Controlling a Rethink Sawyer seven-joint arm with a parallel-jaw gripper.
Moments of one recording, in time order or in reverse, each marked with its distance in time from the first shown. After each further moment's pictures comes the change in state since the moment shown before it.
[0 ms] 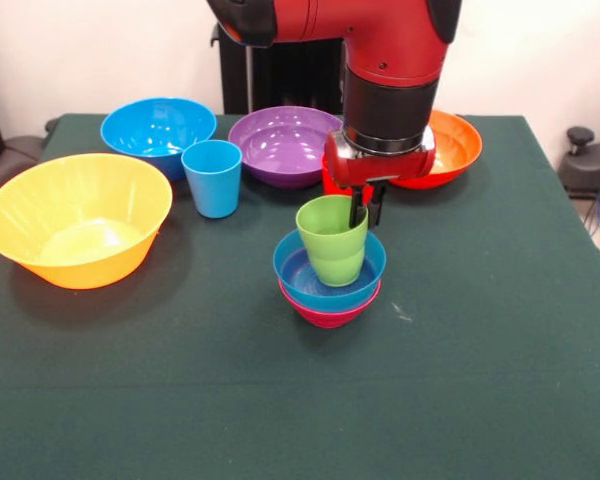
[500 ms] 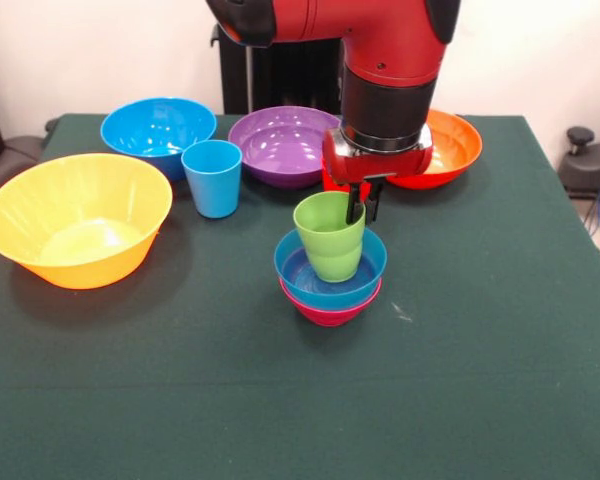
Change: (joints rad) arm -0.001 0.000 0.000 0.000 0.000 0.023 0.000
